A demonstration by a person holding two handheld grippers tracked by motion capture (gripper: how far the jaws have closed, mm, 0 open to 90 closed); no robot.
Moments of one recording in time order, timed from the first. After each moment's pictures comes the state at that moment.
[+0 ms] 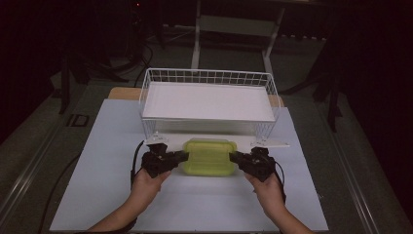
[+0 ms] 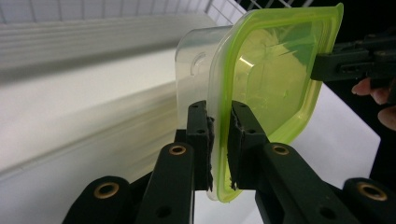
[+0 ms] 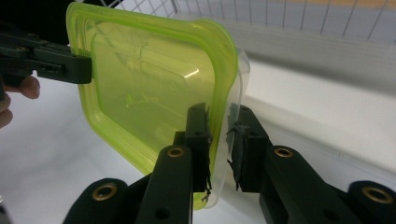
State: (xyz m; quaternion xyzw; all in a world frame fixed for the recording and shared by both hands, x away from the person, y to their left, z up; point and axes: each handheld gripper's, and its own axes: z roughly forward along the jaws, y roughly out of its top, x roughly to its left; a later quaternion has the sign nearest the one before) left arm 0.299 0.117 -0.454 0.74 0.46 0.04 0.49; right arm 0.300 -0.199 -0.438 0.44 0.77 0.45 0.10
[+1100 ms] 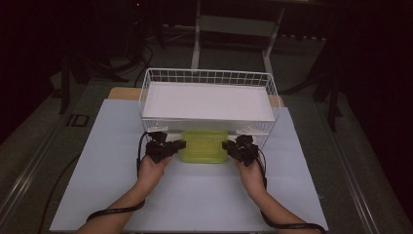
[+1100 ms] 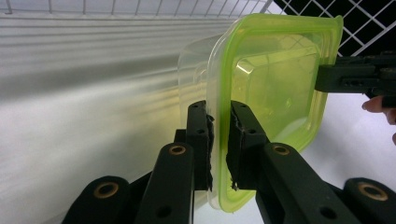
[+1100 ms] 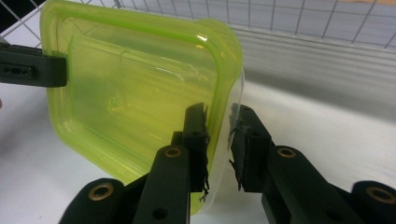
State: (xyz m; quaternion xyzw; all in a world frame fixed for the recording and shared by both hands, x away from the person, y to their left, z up) left arm 0.360 0.125 -0.501 0.72 0.49 0.05 0.49; right arm 0.364 -0.172 -0.482 0.47 0.76 0.42 0.14
